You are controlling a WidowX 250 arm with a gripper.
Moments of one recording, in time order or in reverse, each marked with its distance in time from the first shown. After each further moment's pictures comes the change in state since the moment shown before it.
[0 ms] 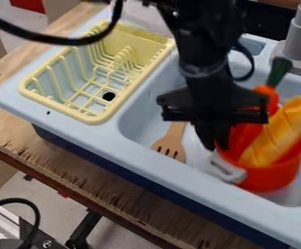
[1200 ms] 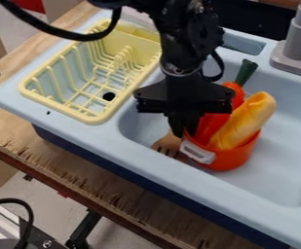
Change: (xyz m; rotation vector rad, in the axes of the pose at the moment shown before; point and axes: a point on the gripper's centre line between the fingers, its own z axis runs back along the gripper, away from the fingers) arm 0.033 0.050 -0.010 0.167 -0.081 0.169
